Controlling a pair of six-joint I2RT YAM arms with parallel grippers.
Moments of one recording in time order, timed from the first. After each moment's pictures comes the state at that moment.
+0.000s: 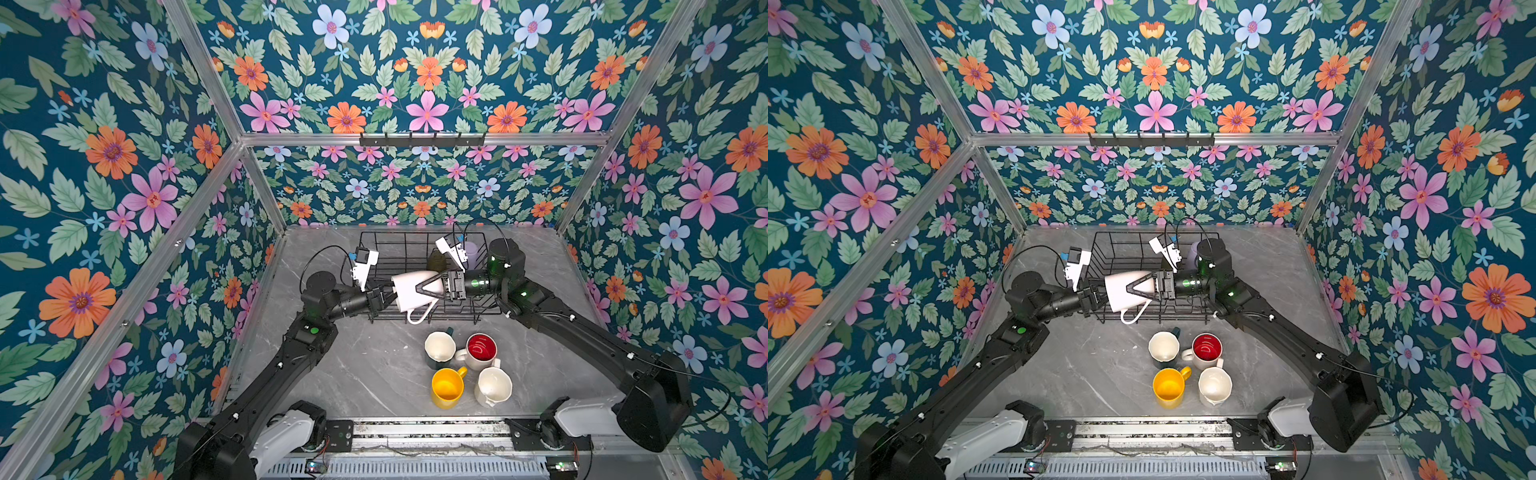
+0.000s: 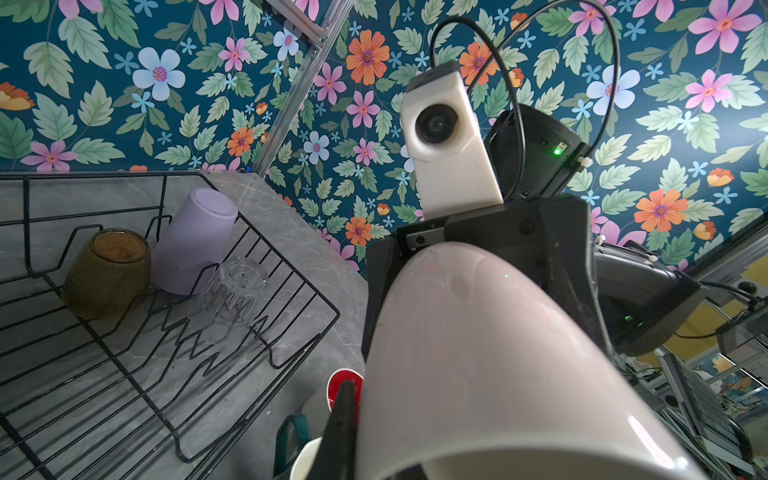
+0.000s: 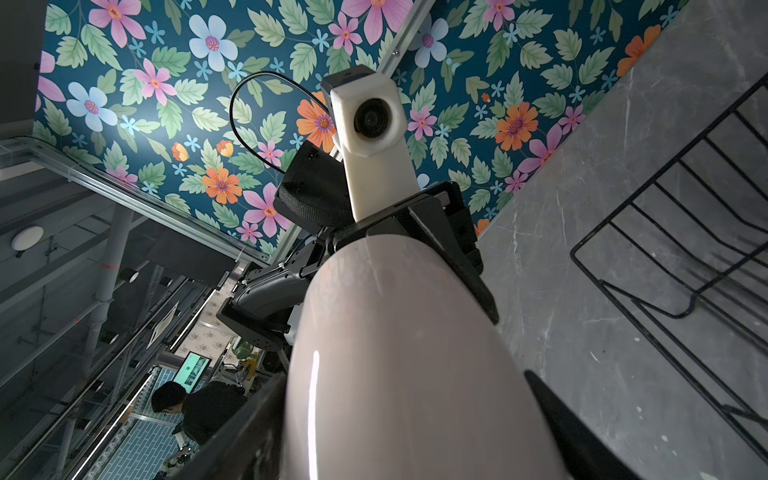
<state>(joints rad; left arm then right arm) -0.44 1.02 0.71 0.33 0.82 -0.62 0.60 1.36 1.10 0.12 -0.99 0.79</state>
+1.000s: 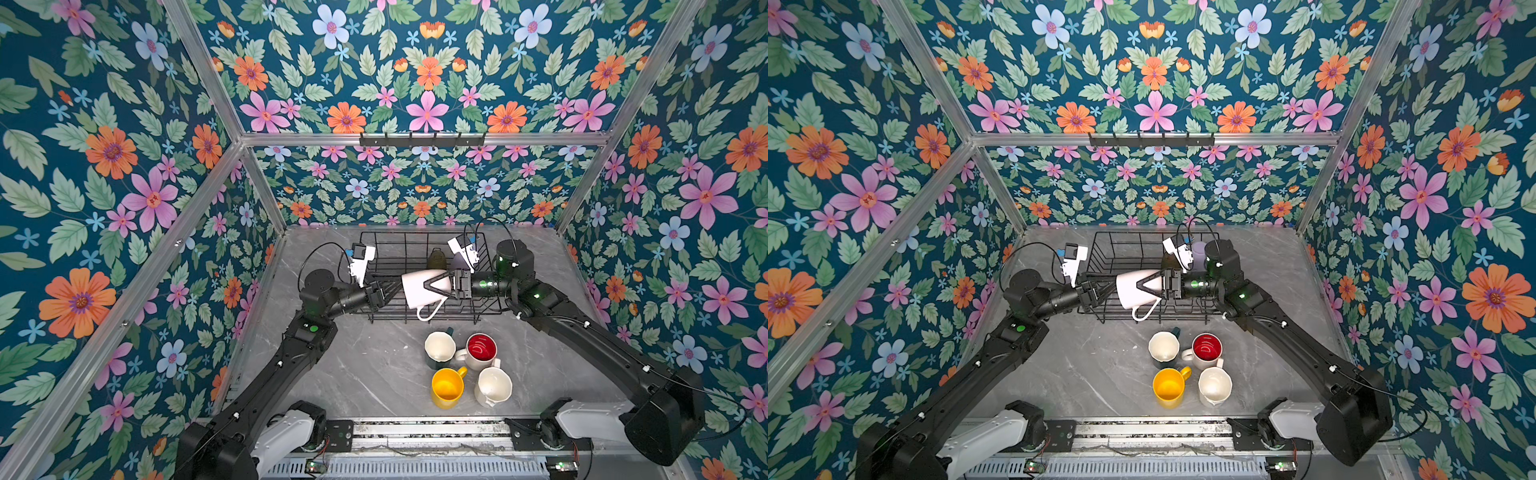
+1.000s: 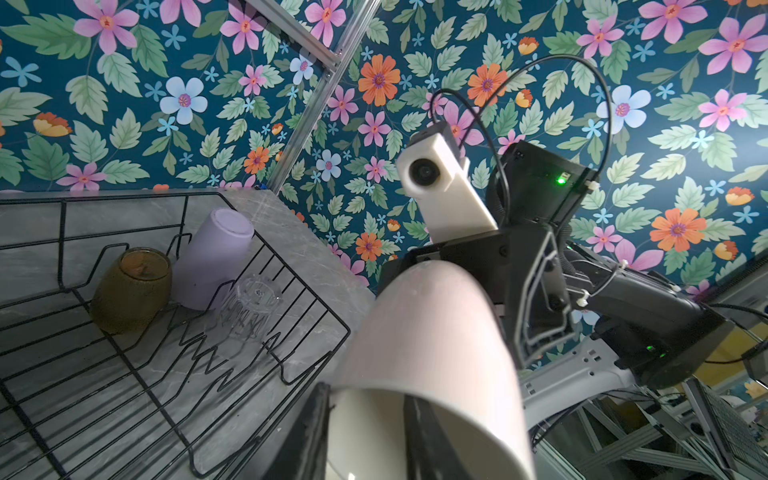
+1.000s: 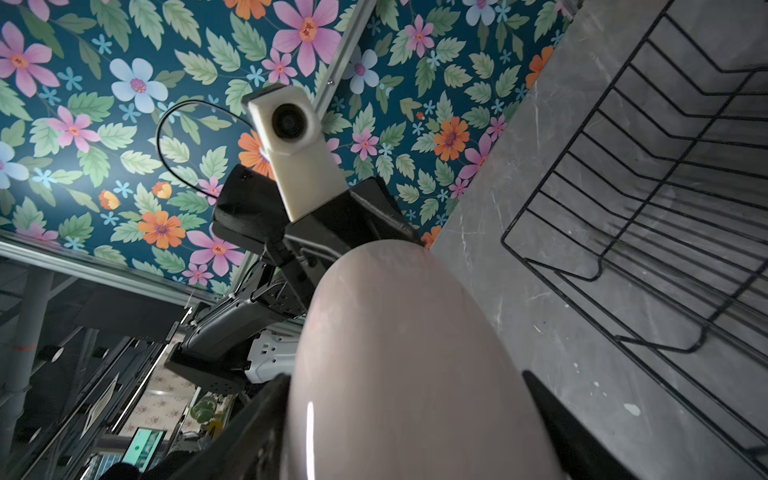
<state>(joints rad) -0.42 1.02 0.73 0.34 0.79 -0.62 0.54 1.29 1.09 -0.07 -0.84 0.76</state>
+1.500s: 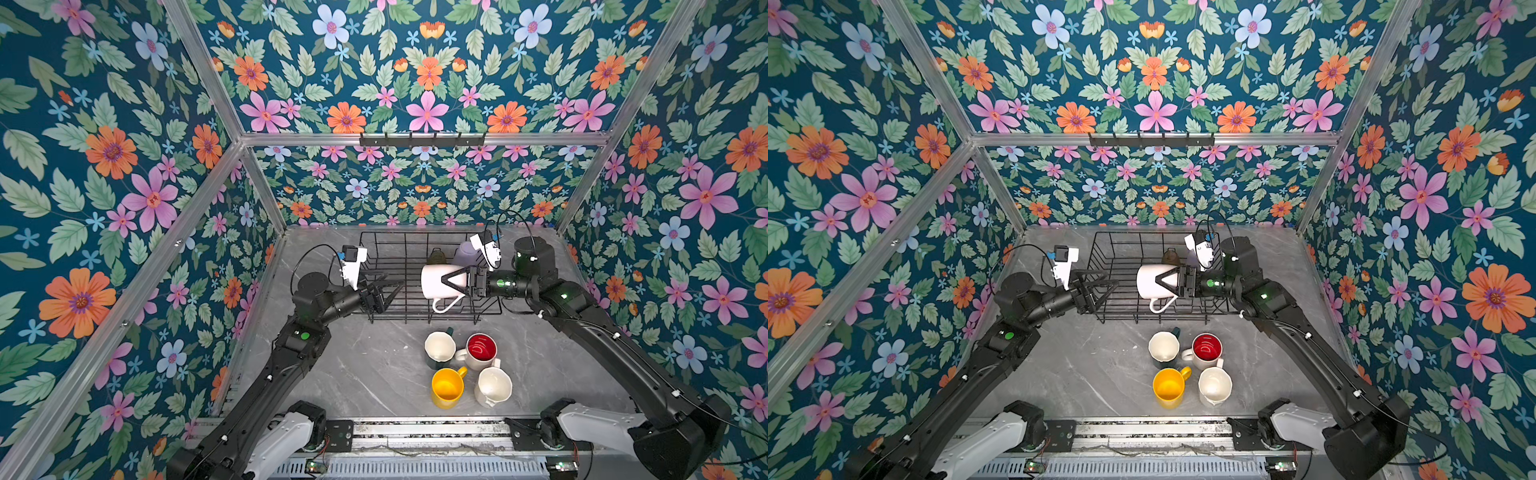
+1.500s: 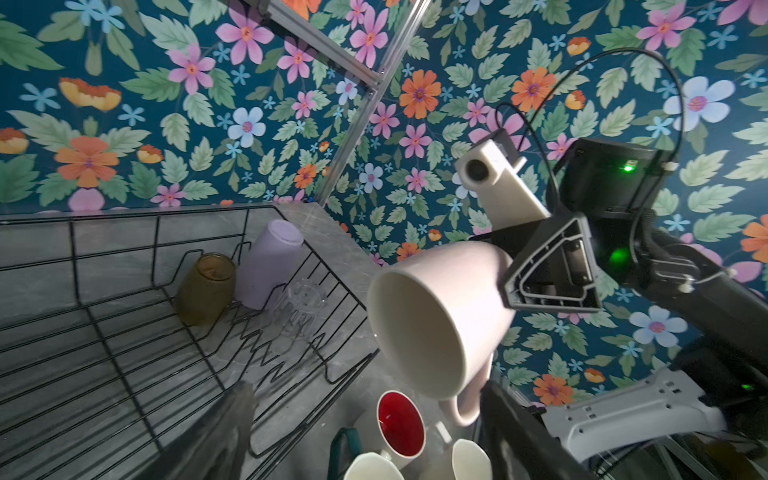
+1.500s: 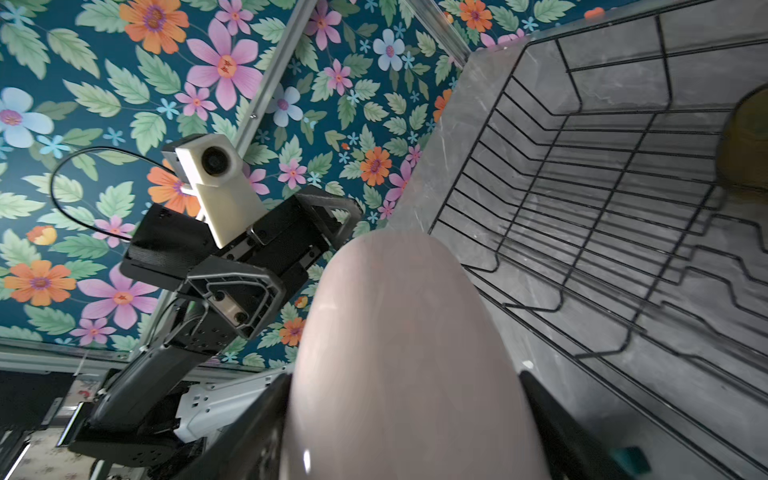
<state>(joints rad) -0.41 0.91 0.74 0.13 0.61 -0.49 0.48 1.19 1.20 -0.45 -0.65 0.59</state>
